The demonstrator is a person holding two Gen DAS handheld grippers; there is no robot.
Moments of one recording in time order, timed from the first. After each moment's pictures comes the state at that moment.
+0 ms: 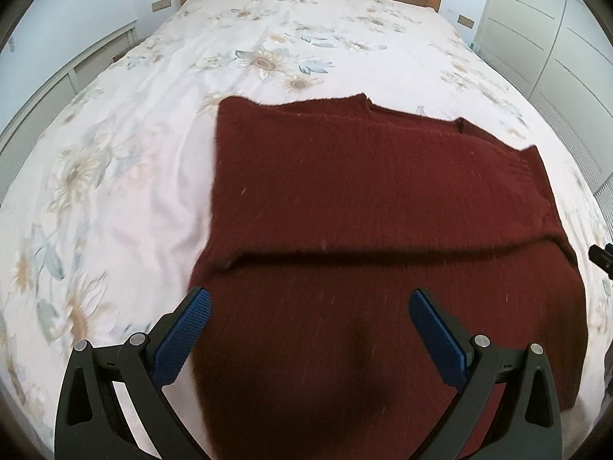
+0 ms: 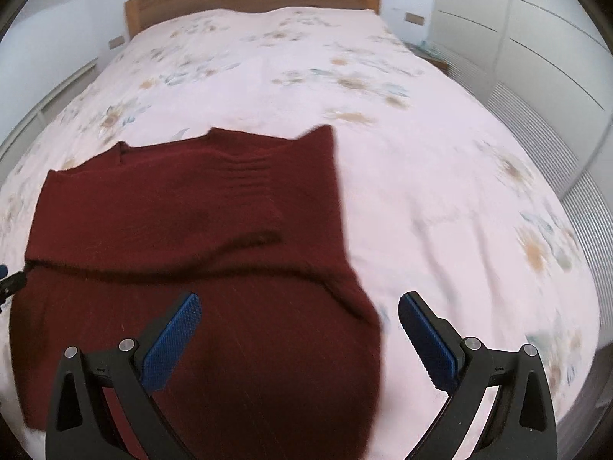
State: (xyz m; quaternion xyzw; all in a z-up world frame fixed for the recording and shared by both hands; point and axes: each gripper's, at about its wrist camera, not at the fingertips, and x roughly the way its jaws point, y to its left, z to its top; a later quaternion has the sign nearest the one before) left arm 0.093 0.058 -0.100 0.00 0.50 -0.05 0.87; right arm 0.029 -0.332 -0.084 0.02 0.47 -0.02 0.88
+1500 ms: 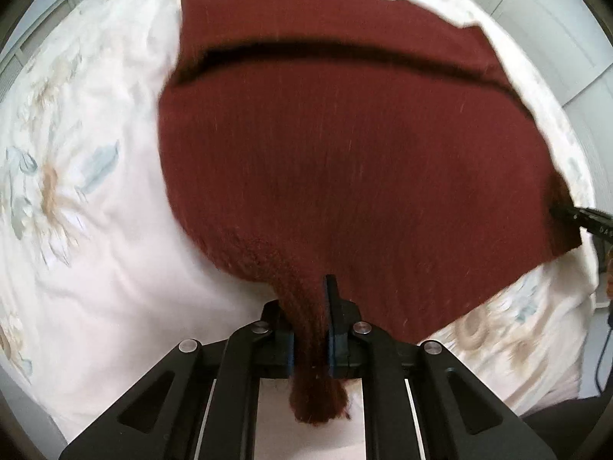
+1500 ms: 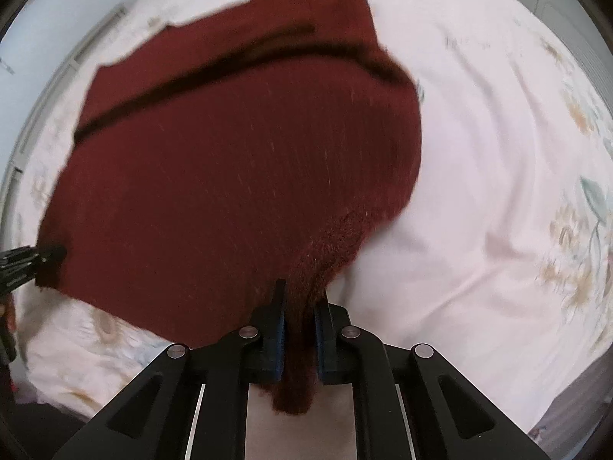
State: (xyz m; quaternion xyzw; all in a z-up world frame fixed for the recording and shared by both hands) left arm -0.020 0.019 -0.111 0.02 0.61 -0.15 0.78; right arm -0.062 -0.348 -0.118 0.08 0.60 0.10 0.79
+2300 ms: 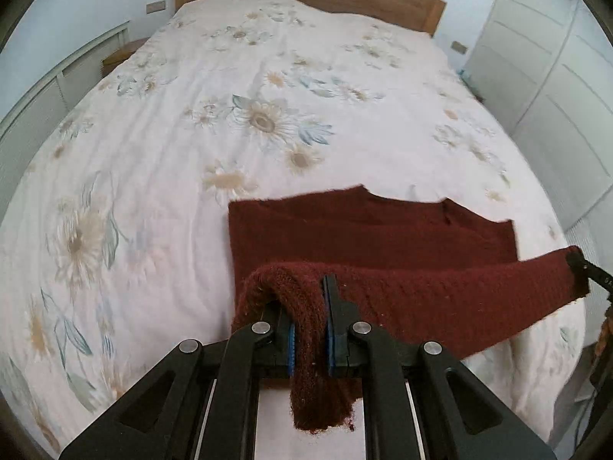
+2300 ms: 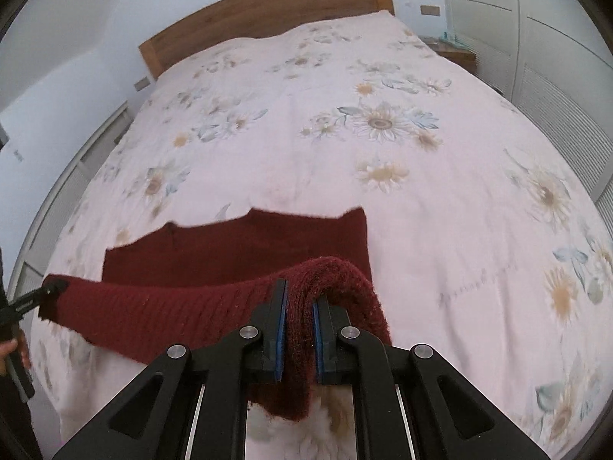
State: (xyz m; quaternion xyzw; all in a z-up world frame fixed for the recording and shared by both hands) left arm 0.165 0.062 -0.004 -0.04 0.49 -0.08 0.87; right arm 0.121 -0.357 -0.015 0.12 0.47 0.06 0.87
